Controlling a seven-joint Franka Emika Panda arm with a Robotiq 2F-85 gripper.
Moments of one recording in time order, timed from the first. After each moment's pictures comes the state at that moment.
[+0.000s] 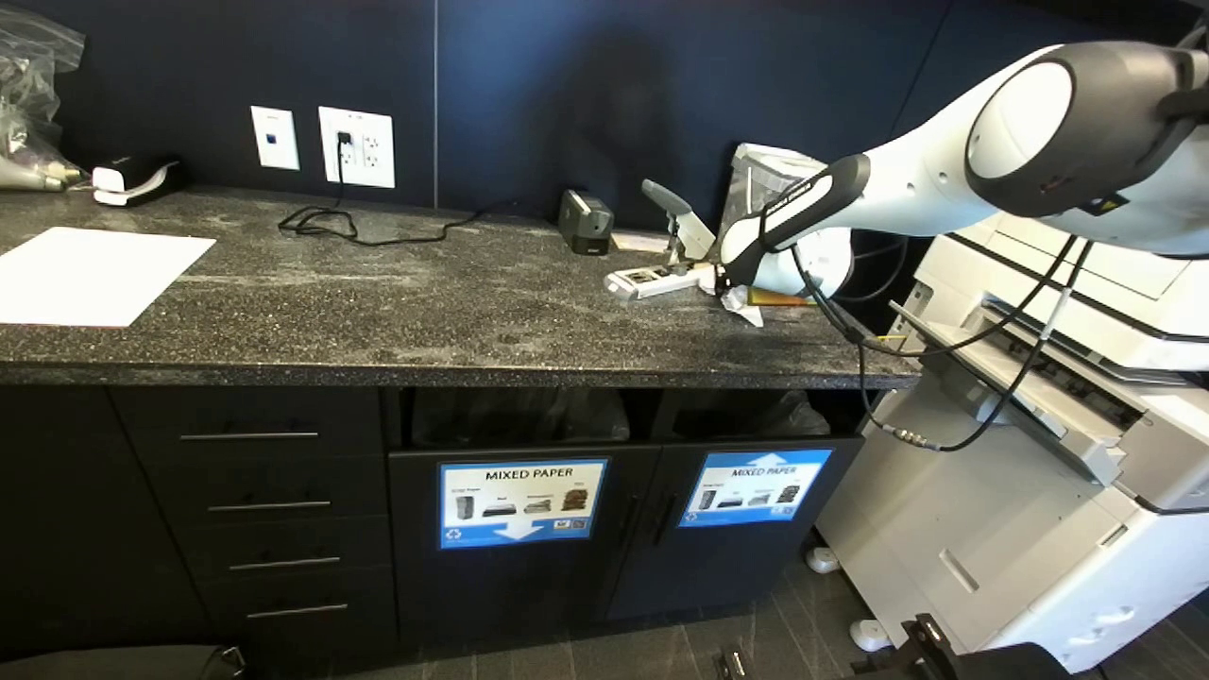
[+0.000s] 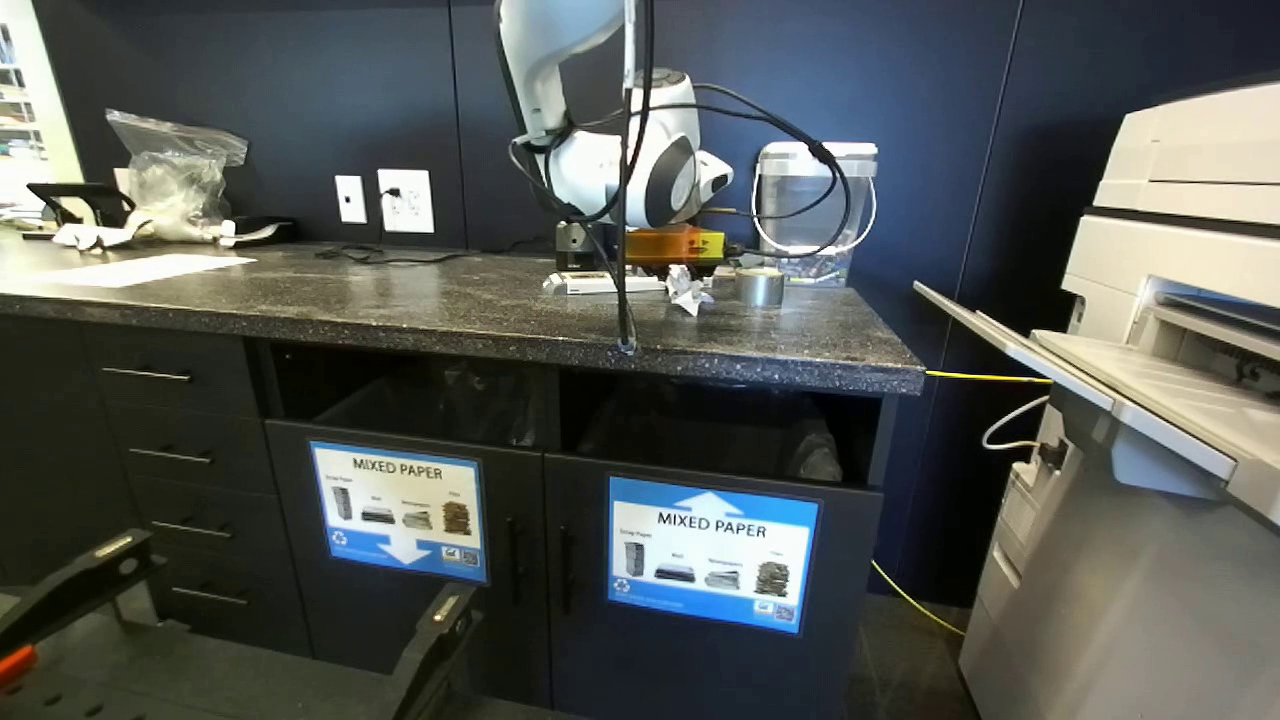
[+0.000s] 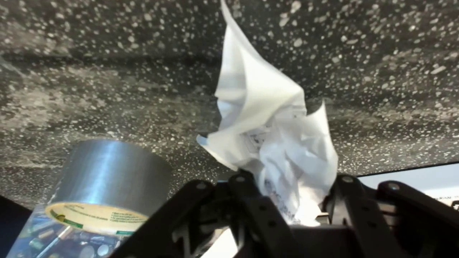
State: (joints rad) arm -0.20 0.98 0.07 -1.39 0.00 3.03 -0.24
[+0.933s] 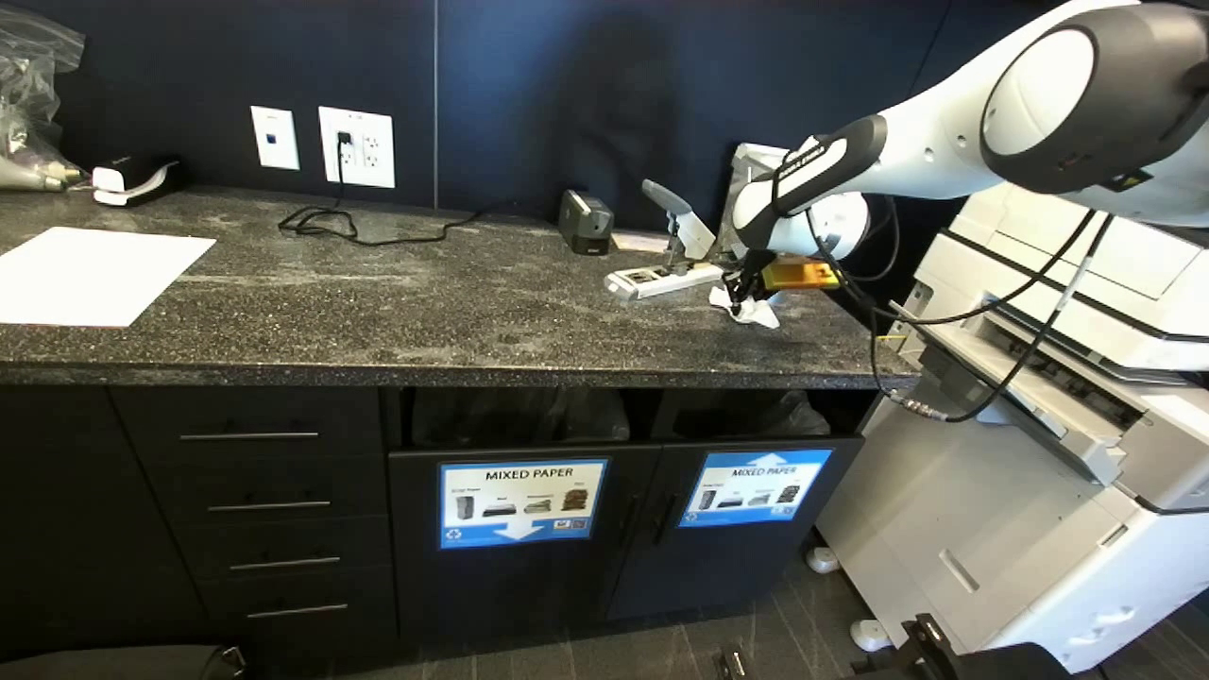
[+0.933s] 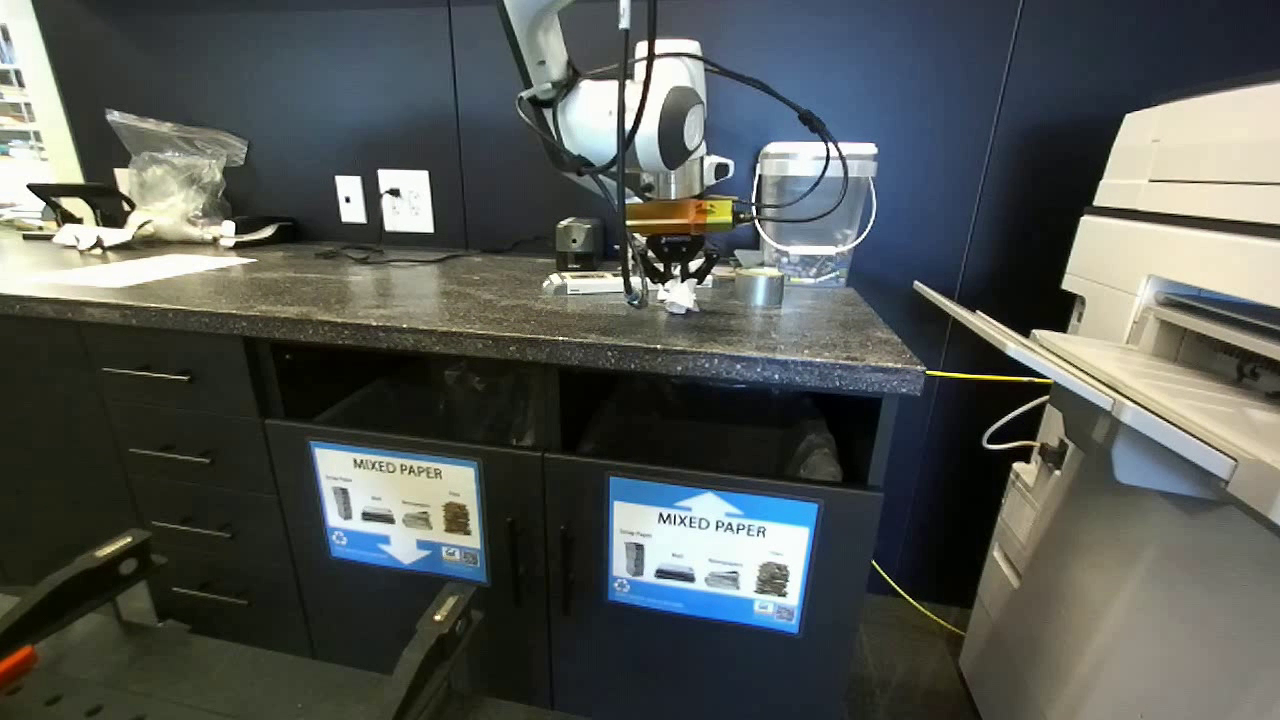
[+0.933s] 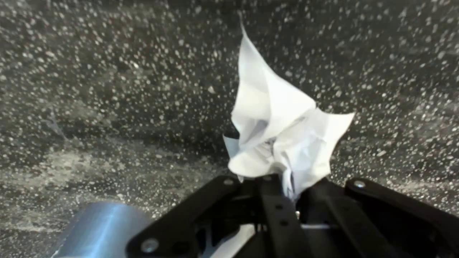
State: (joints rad) arm -0.17 0.90 0.02 -1.34 -0.04 2.57 -0.25
